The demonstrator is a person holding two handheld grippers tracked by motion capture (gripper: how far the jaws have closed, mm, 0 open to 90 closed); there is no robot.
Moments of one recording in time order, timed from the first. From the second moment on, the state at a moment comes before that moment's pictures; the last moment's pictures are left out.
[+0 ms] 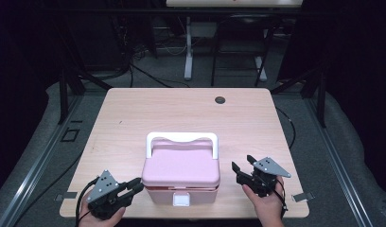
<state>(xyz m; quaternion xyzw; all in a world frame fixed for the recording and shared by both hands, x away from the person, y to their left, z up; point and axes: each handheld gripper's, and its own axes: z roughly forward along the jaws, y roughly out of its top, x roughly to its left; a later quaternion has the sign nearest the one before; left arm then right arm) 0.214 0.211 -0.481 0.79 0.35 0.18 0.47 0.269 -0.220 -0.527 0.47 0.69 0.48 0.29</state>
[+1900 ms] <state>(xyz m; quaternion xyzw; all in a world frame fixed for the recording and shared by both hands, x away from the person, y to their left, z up) 0.255 0.240 -0.477 0.74 0.43 0.20 0.48 0.270 -0.219 -0.528 0.47 0.69 0.47 0.29</state>
